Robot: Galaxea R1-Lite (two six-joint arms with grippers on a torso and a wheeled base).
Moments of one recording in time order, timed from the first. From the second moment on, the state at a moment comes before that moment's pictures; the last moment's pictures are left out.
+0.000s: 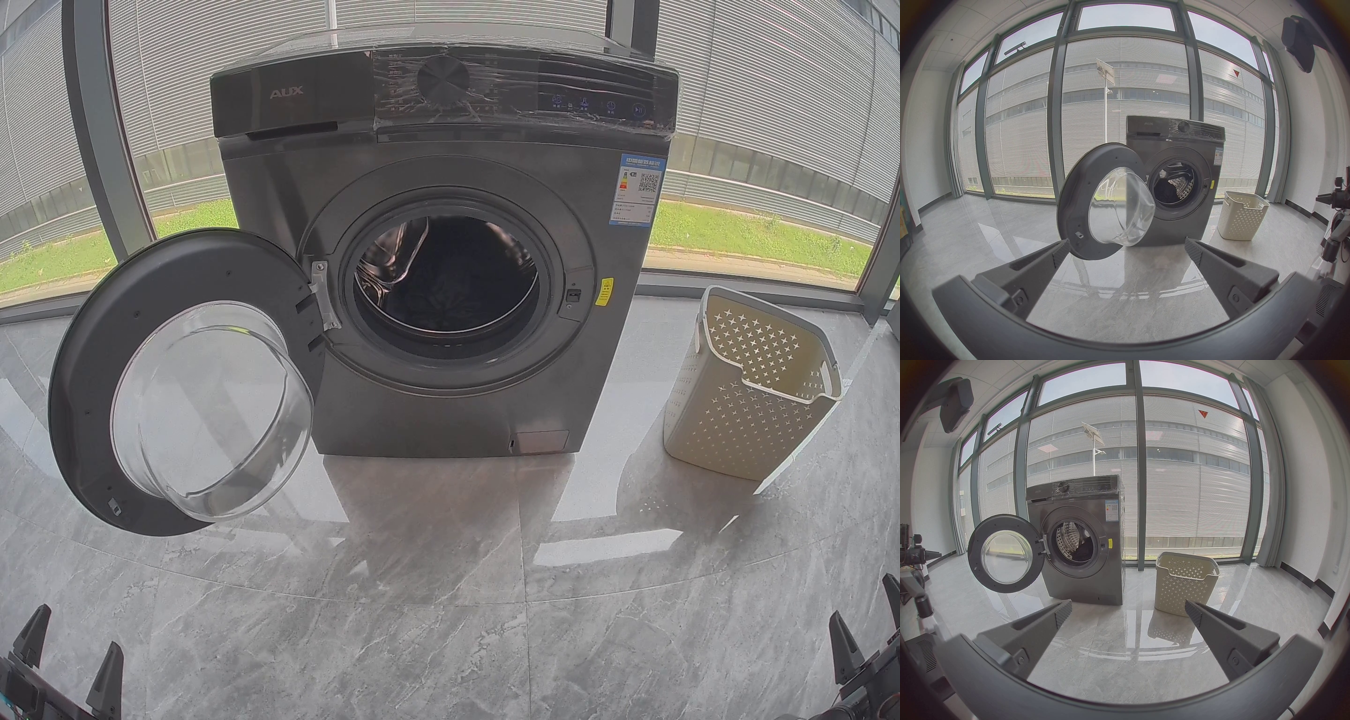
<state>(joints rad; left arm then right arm) 0.00 0.01 -0.02 0.01 -0.02 -0.01 0.00 0.01 -0.02 0.00 0.04 -0.02</state>
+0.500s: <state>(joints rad) 0.00 0.01 -0.02 0.01 -0.01 -0.02 0.00 0.01 -0.02 0.00 0.04 -0.02</state>
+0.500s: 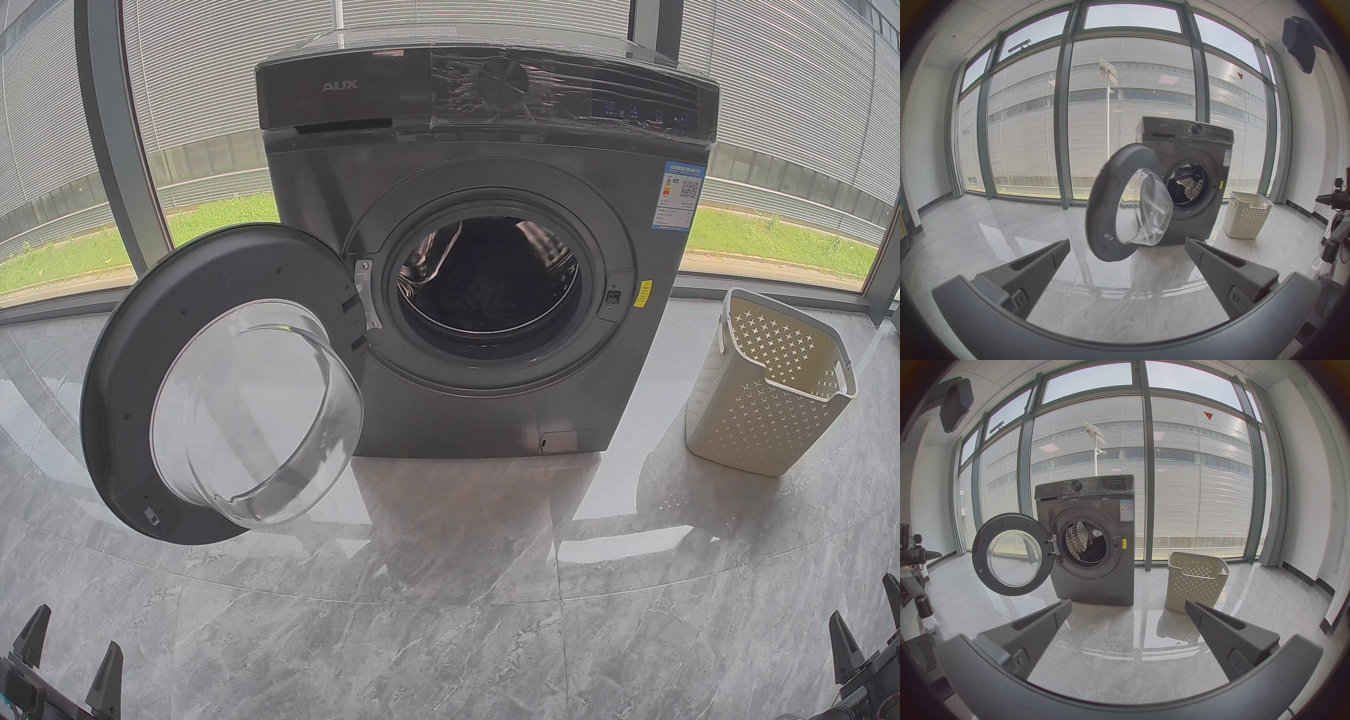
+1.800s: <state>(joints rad) -0.01 0.05 -0.13 0.00 -0.04 -0.01 0.00 0.01 -0.02 0.00 0.04 -0.02</state>
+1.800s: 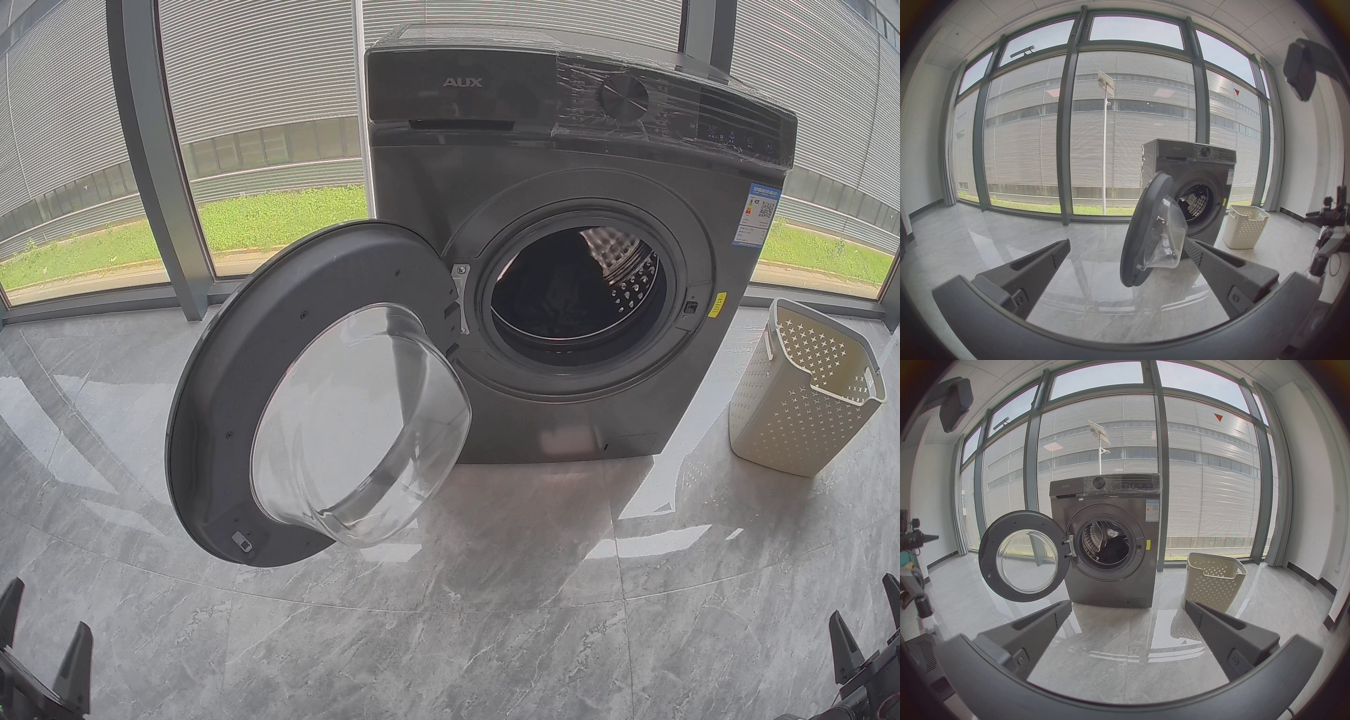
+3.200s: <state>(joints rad) -0.17 1.31 -0.44 -0.58 -0.36 -0.05 0.00 0.02 -0.02 0.00 0.04 -0.02</state>
